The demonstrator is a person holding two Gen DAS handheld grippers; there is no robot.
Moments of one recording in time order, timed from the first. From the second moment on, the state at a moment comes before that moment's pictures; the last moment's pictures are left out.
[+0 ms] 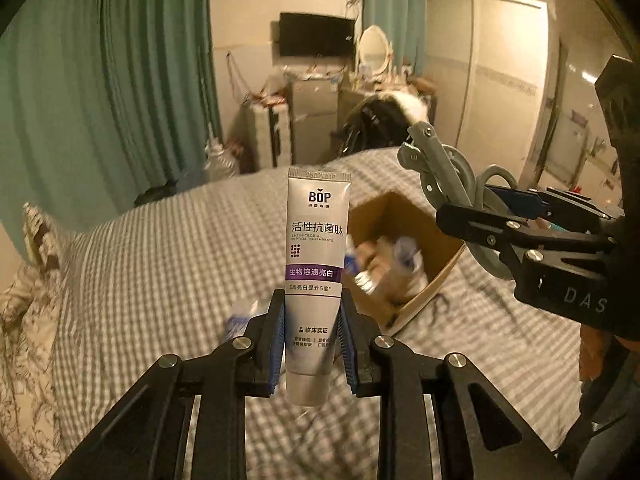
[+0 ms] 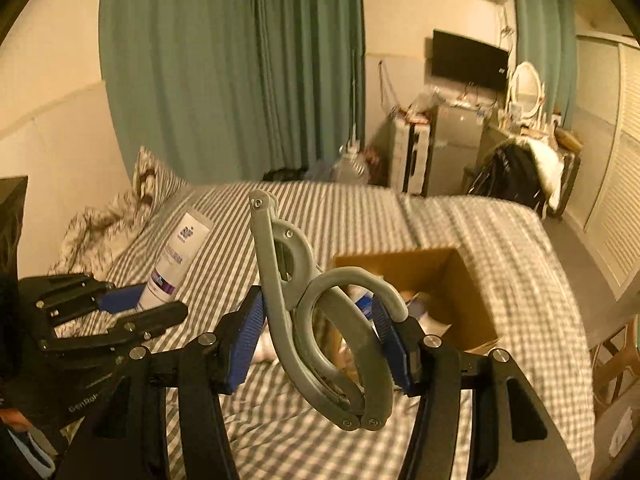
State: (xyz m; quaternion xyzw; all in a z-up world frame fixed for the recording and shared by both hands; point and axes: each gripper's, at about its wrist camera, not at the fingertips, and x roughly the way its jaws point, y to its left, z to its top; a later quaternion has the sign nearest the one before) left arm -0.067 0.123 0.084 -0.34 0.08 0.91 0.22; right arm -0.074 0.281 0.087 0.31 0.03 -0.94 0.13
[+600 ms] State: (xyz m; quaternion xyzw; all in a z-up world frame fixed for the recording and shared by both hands) left arm -0.169 0.253 0.027 -0.41 0.07 0.88 0.24; right arm -0.168 0.405 0.052 0.35 0.01 -0.94 0.06
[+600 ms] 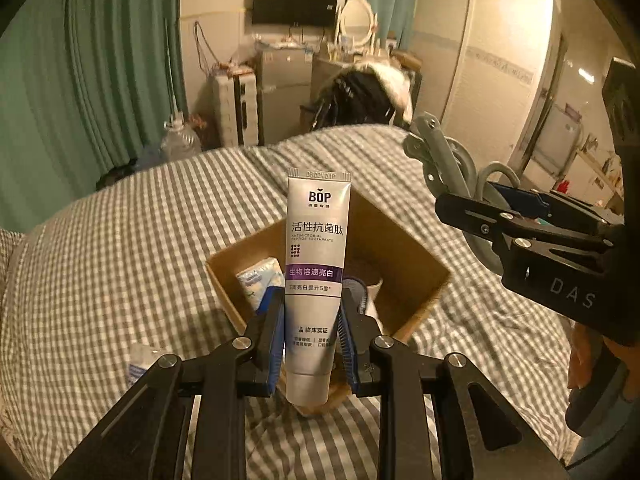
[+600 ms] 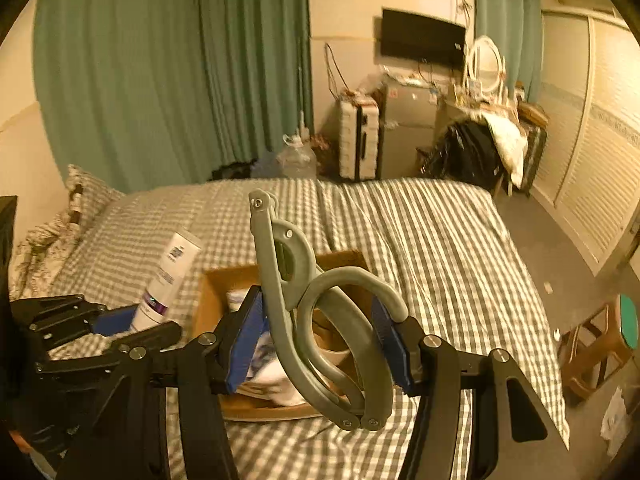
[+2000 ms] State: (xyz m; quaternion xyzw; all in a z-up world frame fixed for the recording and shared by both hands) left arm -0.100 0.139 0.119 -0.30 0.03 0.94 0.15; right arm -0.074 0.338 0.140 0.25 0.03 -0.97 0.03
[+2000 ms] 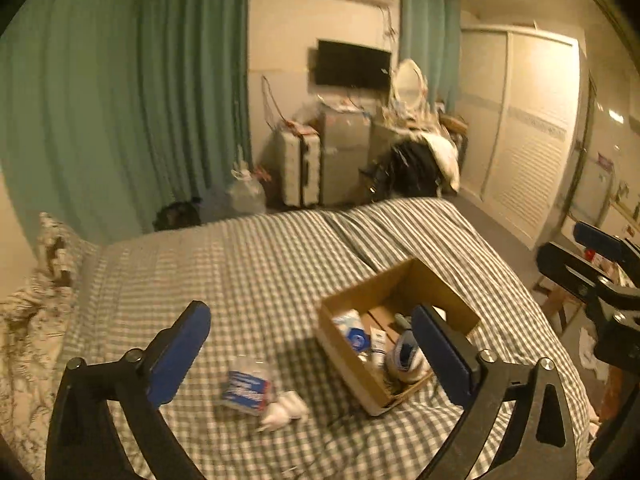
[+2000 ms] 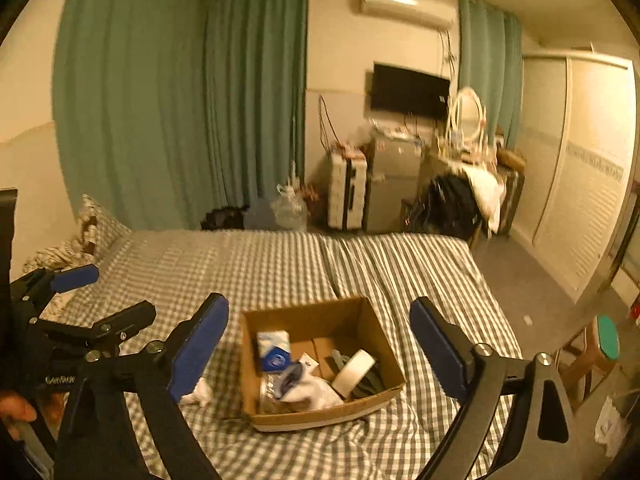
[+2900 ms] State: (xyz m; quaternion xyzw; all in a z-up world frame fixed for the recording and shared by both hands) left arm -0.119 -0.028 -0.057 -0.35 0.03 0.93 -0.02; right arm -0.119 0.176 -0.060 0.41 0.05 -0.91 0.09
